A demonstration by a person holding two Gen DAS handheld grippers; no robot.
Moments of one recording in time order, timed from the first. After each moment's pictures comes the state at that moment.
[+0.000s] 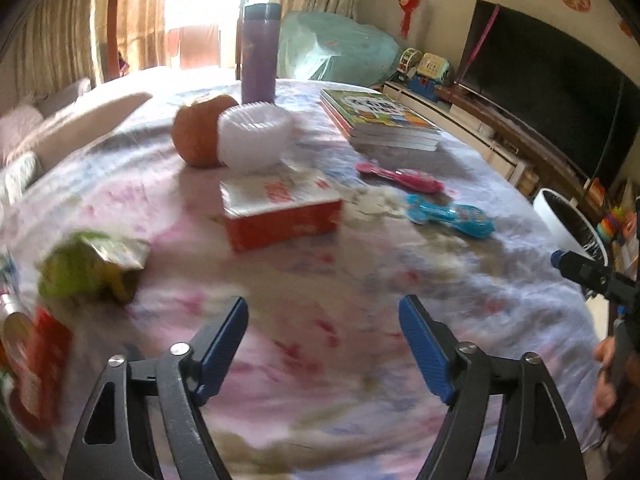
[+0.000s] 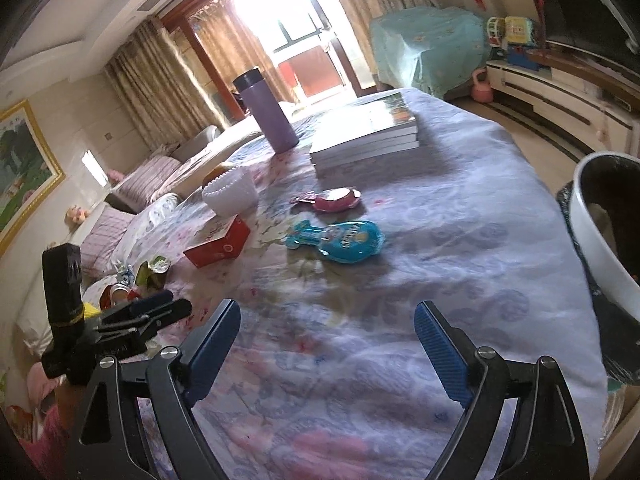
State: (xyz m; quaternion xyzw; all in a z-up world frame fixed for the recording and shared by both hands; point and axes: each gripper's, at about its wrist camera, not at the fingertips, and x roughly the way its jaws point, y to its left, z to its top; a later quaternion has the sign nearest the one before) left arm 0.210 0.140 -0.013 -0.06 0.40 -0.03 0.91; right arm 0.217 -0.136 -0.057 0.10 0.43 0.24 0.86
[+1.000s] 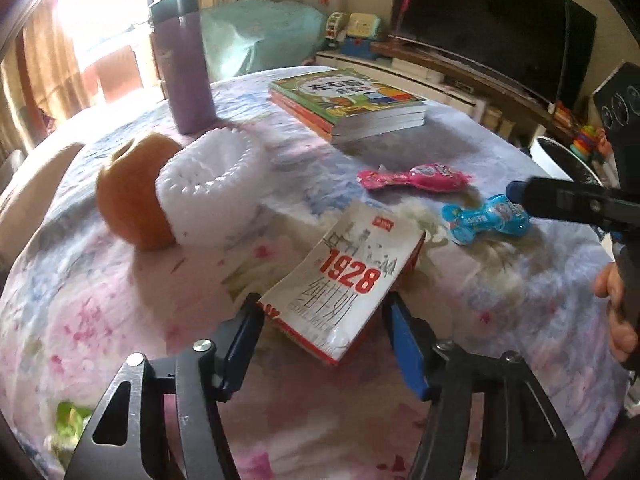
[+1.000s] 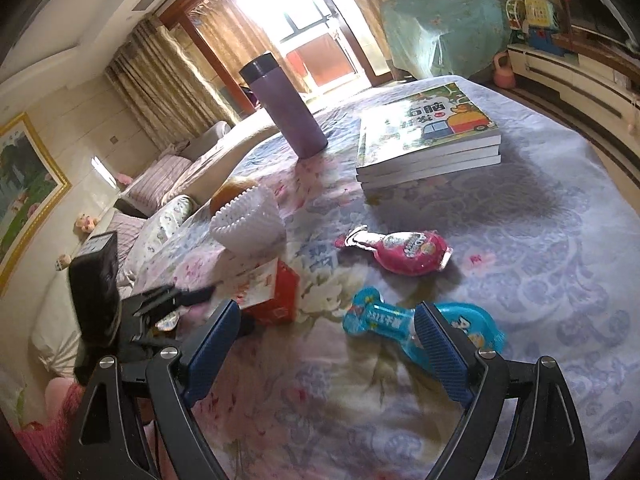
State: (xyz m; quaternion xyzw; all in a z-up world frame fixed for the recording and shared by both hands) left arm 0.320 0.160 -0.035 0.05 0.43 -0.14 0.89; right arm 0.293 -0.061 -0.067 0.13 0.45 0.26 0.84
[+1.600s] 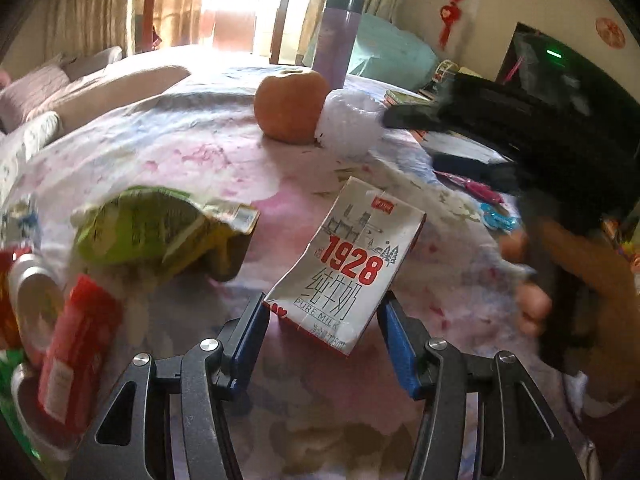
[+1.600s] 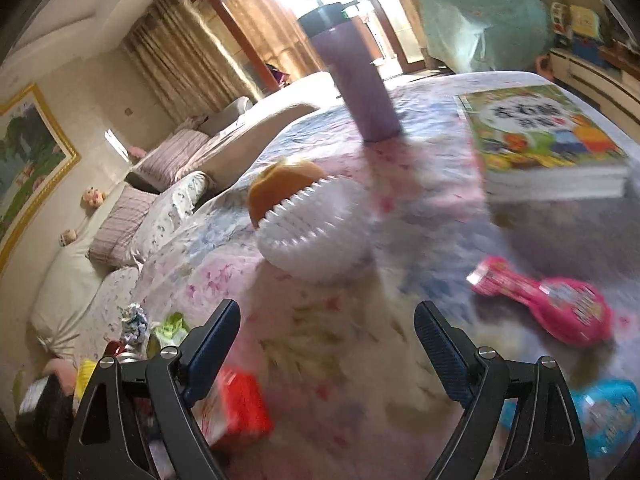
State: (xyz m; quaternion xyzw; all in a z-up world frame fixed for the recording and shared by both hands) left arm 0.201 0.202 -0.044 -0.13 0.40 0.00 0.91; right arm 0.331 0.059 -0.083 0.09 0.46 0.31 0.83
